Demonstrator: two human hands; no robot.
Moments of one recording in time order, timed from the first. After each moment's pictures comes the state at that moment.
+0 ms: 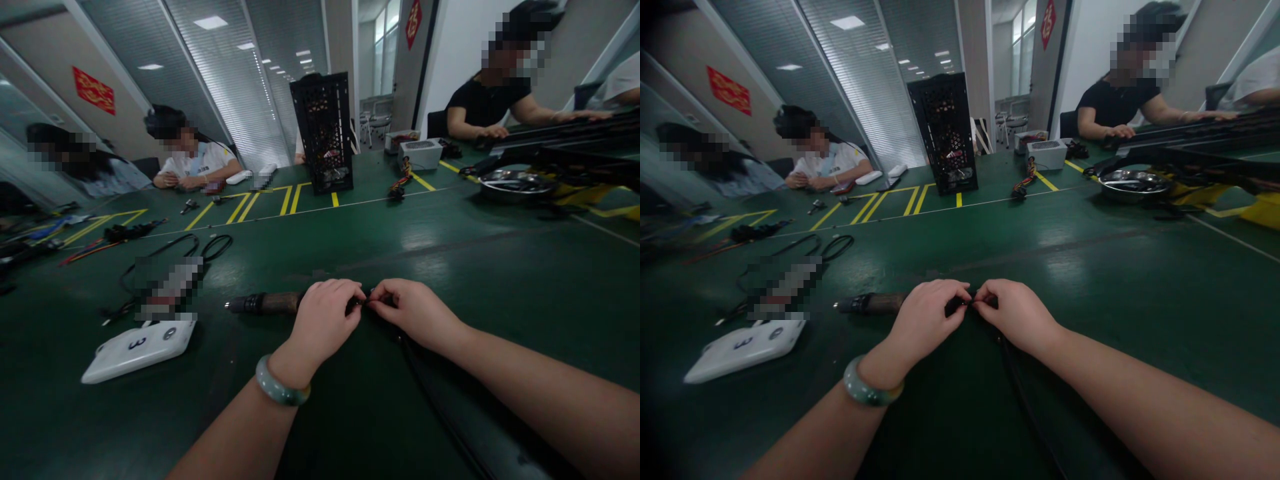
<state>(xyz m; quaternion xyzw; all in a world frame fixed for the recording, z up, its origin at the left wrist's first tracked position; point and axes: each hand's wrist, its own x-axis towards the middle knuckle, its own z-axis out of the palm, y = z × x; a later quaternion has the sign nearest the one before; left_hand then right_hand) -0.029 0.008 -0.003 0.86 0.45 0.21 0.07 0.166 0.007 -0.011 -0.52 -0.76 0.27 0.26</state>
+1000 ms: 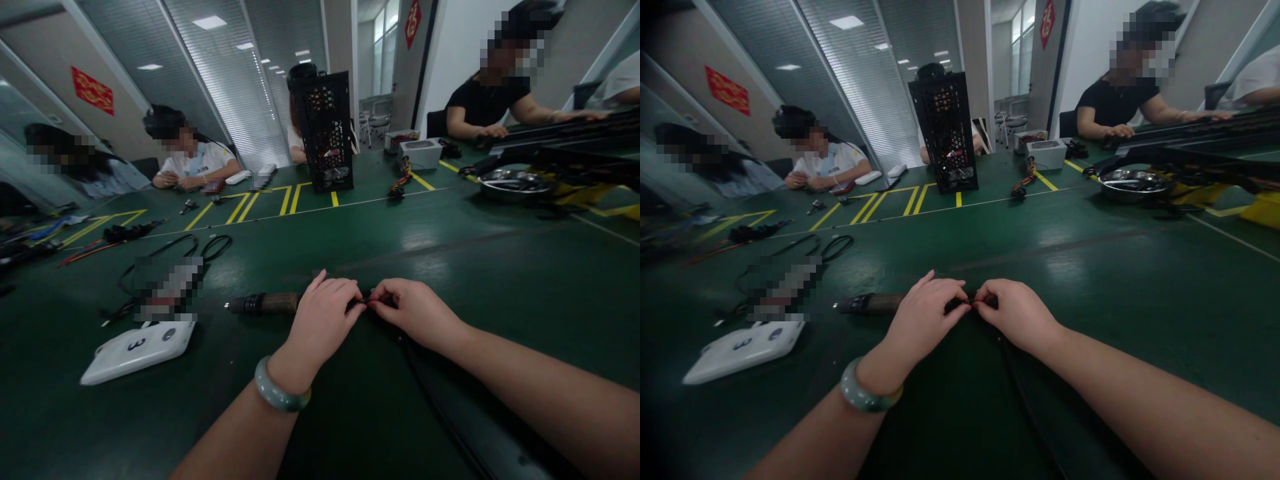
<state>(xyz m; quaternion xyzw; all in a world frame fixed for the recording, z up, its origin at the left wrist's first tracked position) -0.030 0.007 0.001 0.87 0.44 0.20 0.05 0.166 0.007 -0.011 -0.53 -0.77 0.27 0.26</state>
